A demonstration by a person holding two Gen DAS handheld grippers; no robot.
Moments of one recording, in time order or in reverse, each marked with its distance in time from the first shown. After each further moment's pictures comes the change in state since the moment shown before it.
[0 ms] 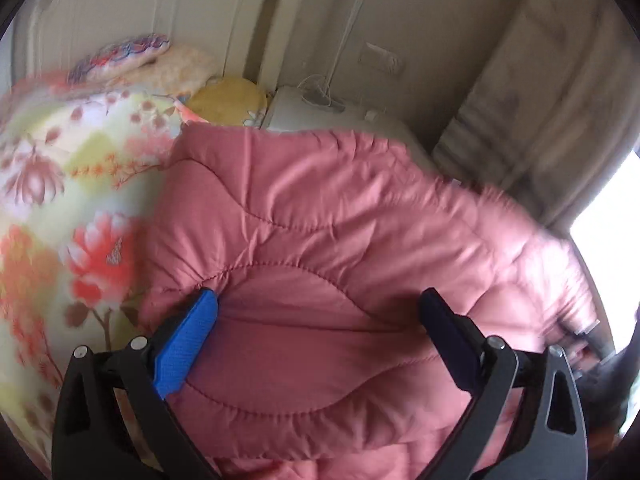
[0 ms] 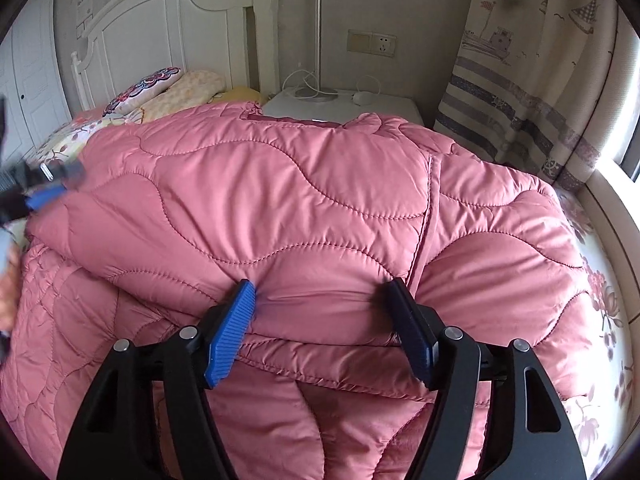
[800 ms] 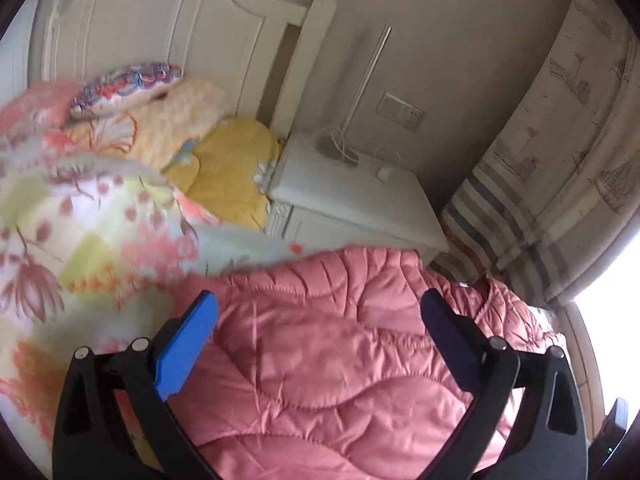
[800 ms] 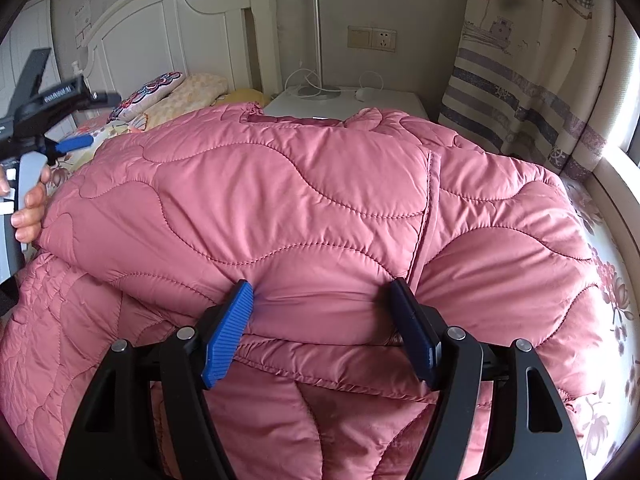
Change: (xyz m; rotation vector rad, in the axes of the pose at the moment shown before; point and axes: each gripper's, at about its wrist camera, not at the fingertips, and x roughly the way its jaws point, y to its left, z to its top) left arm 0.012 0.019 0.095 -0.119 -0.110 0.008; right arm 0.003 -0.009 0.001 0.031 0.008 0.039
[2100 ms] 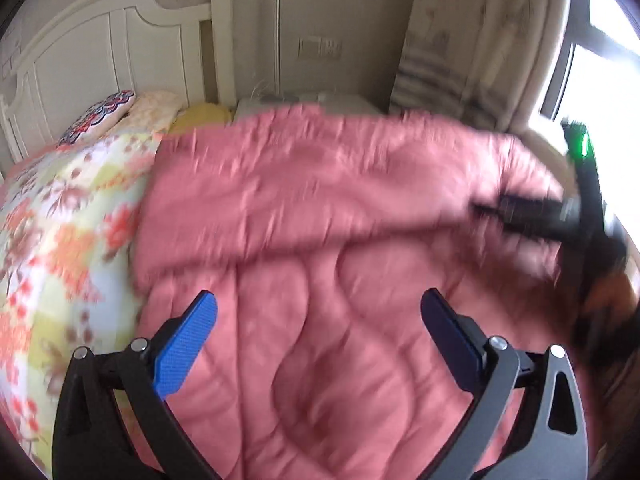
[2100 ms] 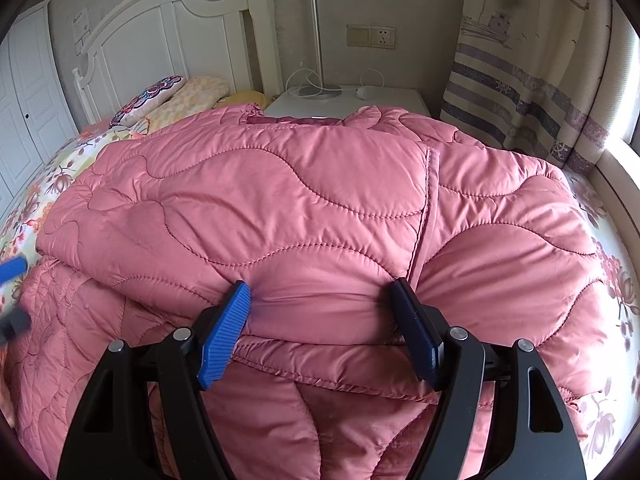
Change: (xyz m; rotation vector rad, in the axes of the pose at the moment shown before) left arm -0.109 -0.068 -0.177 0.393 0.123 0.024; right arm 0.000 -0.006 0.000 0.018 0.002 0.025
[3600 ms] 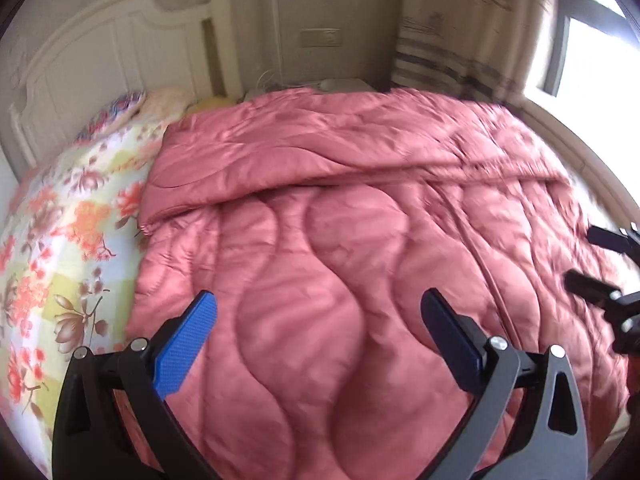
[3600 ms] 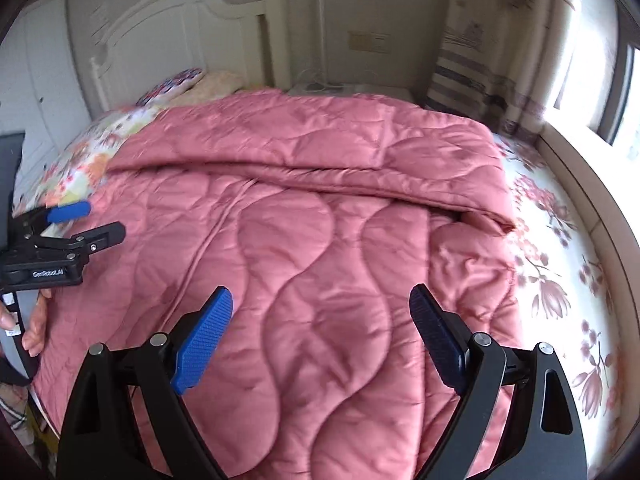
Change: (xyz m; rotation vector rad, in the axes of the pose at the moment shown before) left arm -0.031 -0.053 -0.032 0.064 0.020 0.084; right arm -0.115 0.018 -0.103 -0.086 0.036 -0.009
